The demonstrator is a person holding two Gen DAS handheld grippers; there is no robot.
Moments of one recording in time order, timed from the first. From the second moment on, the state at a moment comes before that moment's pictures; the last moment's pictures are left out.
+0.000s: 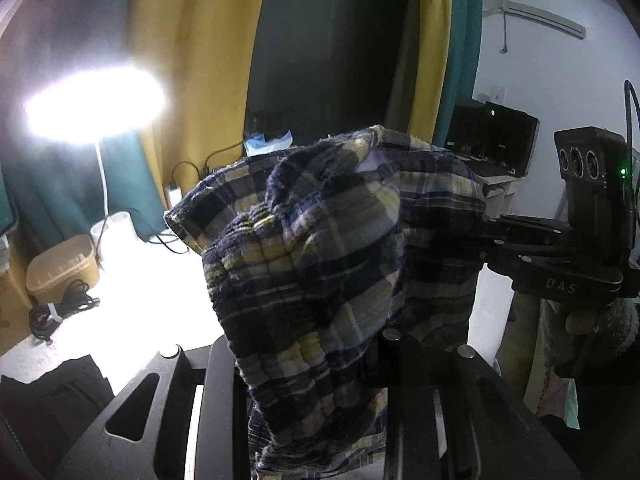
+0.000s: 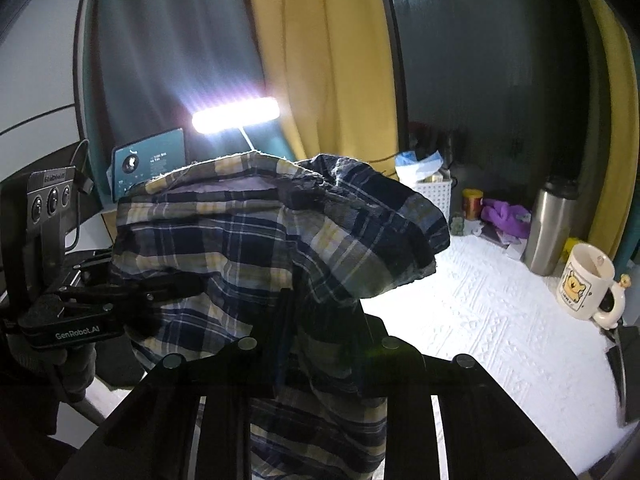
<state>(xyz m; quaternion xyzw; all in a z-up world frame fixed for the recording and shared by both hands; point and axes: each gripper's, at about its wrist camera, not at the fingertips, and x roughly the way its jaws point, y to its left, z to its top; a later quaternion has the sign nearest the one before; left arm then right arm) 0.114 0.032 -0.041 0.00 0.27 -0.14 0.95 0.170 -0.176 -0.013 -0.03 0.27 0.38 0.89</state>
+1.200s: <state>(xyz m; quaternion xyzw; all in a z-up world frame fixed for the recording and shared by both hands) 0.007 0.073 -0.001 0.05 0.12 -0.08 0.99 0.075 -0.151 0.067 -0.07 0.14 0.42 0.89</state>
